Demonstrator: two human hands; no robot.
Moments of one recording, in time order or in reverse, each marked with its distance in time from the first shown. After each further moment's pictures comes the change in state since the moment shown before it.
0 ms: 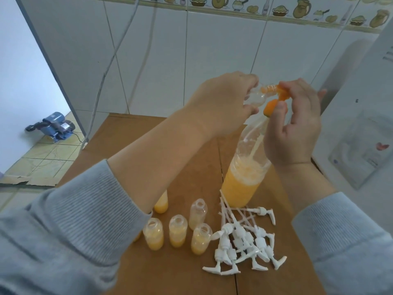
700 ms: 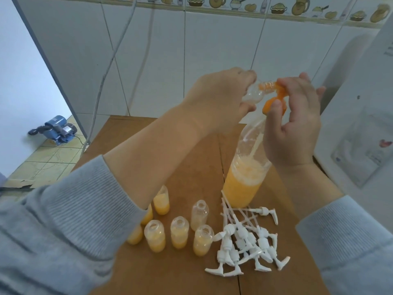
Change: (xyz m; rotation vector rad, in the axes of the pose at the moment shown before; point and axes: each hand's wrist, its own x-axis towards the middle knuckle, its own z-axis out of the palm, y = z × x) left_hand 0.002 -0.001 -0.005 0.123 -0.001 0.038; right_hand 0.000 -0.005 -0.002 -0.013 -0.046 0.002
